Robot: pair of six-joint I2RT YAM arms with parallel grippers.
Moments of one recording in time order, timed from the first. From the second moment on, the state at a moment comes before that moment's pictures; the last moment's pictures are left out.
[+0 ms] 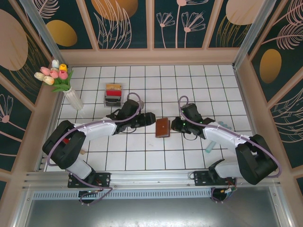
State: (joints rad) left arm -0.69 1.59 0.81 0.03 0.28 -0.83; right arm 0.56 1.31 0.62 -0.22 -0.22 0.73
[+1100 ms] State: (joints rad) left arm -0.79 1.80 1.04 -0.17 0.17 -0.74; right arm 0.56 1.23 0.62 -0.14 -0.32 0.76
